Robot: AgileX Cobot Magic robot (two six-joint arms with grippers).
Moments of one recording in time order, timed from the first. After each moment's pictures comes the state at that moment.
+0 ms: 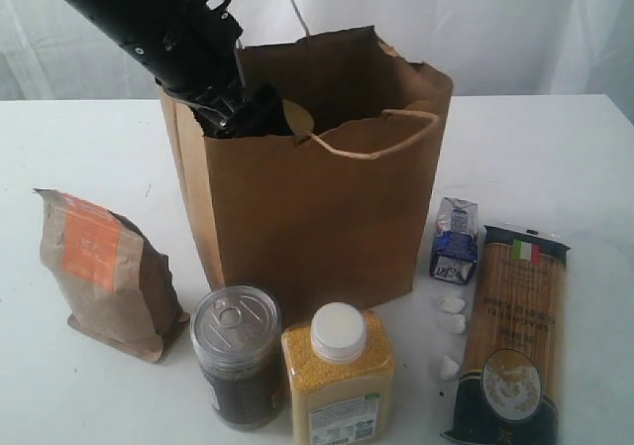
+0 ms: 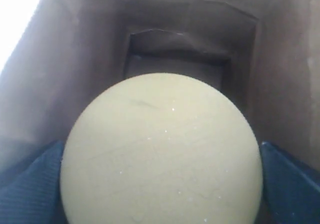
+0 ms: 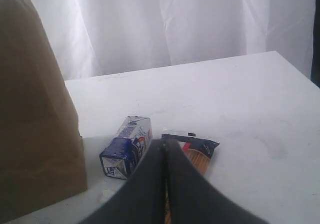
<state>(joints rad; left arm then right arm) -0.54 1.68 -1.59 -0.40 1.01 0.68 0.10 0.01 0.00 -0.04 0.19 0.18</state>
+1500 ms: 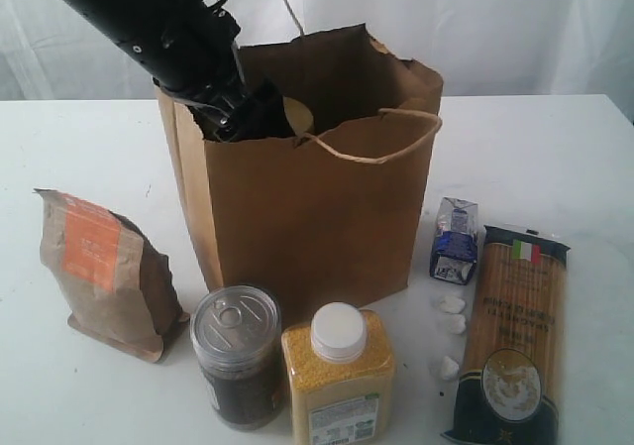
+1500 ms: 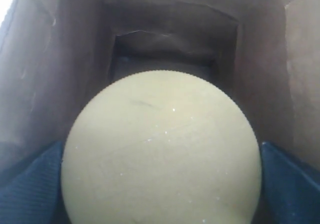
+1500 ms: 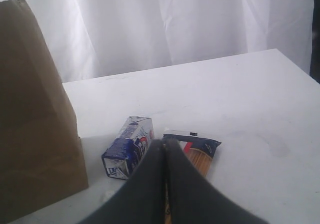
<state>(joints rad) -0.53 1.67 -1.59 -0.41 1.03 0.64 0.10 0.01 0.00 -0.04 0.19 0.20</state>
